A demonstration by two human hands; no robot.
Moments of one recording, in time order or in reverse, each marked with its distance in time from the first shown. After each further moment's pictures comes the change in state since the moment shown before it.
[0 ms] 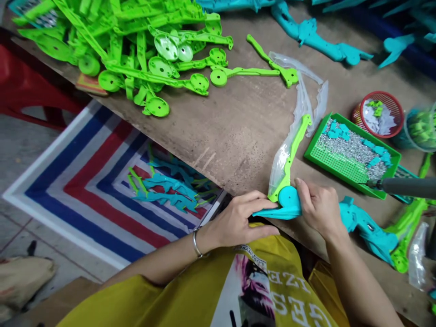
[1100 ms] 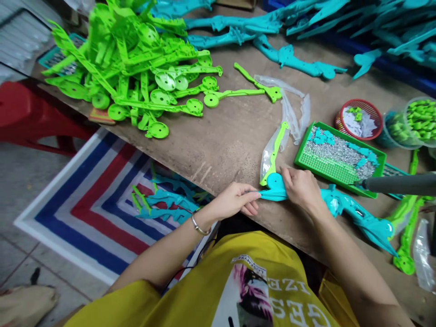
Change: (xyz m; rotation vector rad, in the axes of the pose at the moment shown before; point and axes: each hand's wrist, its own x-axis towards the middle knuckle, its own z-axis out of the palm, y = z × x) left_hand 0.046 -0.023 -0.018 -0.594 -0.109 -0.814; right_hand 0.056 -0.003 0.010 -0.146 -0.189 0.186
